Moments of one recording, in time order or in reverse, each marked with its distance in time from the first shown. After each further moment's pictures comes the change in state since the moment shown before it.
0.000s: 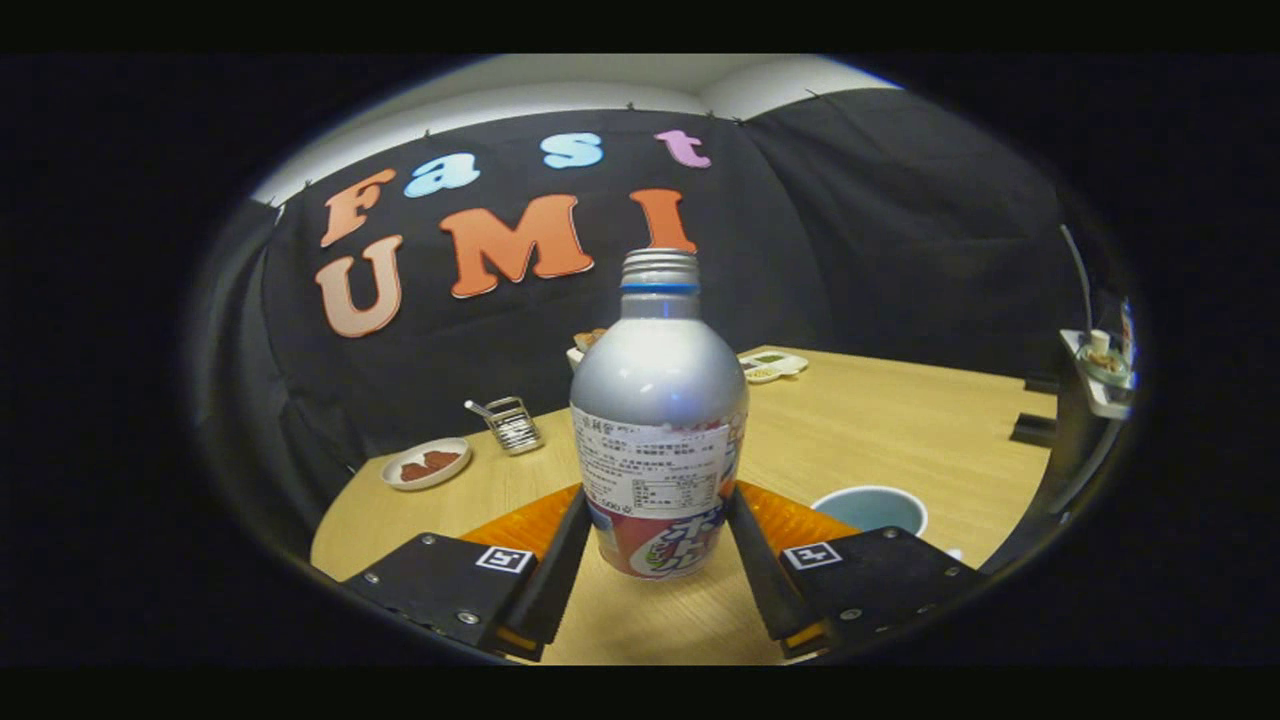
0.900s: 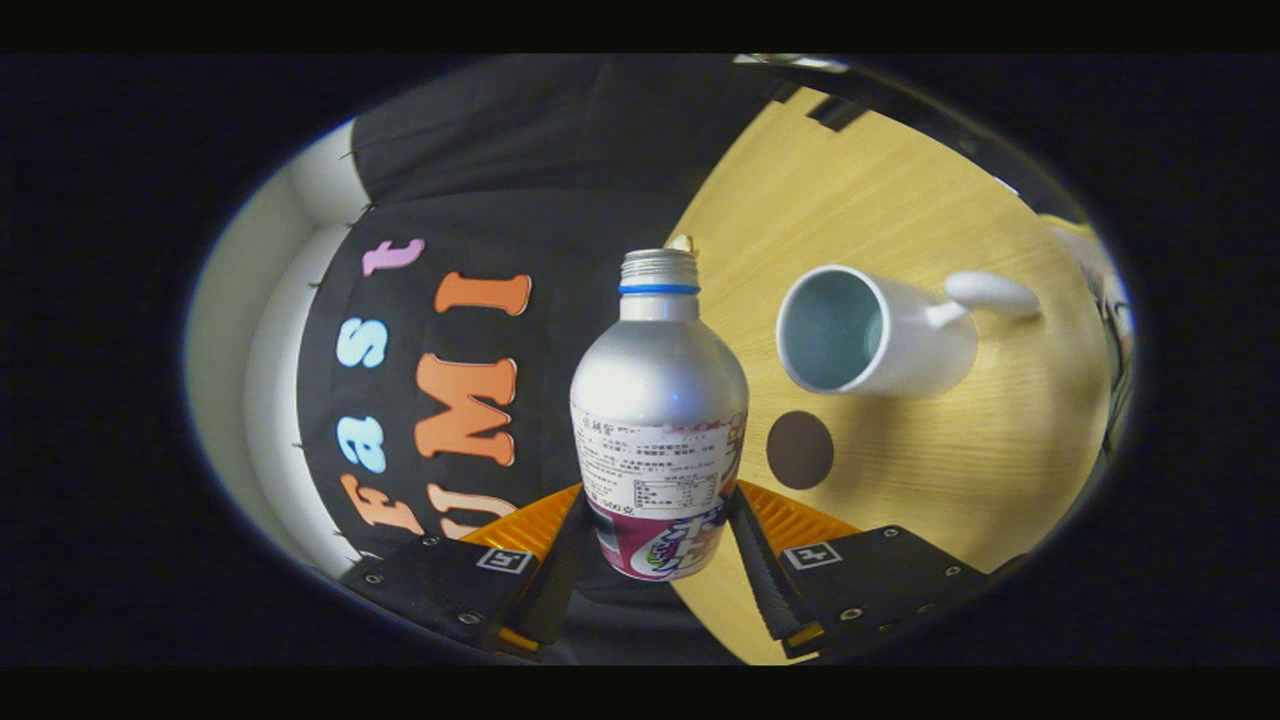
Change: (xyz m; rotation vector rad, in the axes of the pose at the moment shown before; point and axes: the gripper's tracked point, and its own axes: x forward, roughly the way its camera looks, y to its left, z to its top) arm -0.041 0.016 -0.001 1.144 0.159 0.140
